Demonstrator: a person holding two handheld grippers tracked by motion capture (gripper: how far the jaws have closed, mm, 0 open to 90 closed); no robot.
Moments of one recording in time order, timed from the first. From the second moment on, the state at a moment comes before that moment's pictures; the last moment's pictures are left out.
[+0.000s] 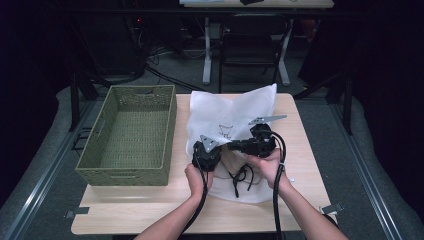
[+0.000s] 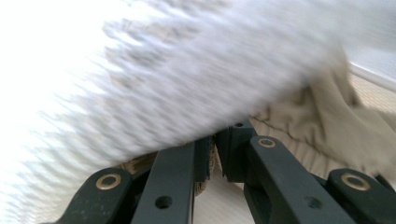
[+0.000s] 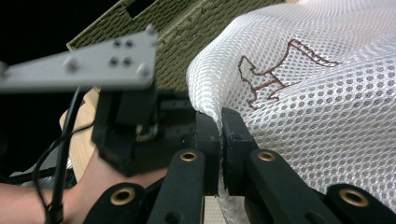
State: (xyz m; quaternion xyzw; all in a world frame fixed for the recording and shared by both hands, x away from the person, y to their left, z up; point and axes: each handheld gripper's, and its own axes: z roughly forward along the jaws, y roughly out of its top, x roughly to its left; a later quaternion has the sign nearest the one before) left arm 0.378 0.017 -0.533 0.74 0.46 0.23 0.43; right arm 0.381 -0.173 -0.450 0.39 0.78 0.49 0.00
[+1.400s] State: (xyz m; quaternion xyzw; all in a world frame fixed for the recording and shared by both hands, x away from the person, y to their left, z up) left arm 0.377 -0.013 -0.546 0.76 0.43 0.24 0.43; right arm 0.381 -0.181 -0.443 0.41 0.75 0.52 -0.01
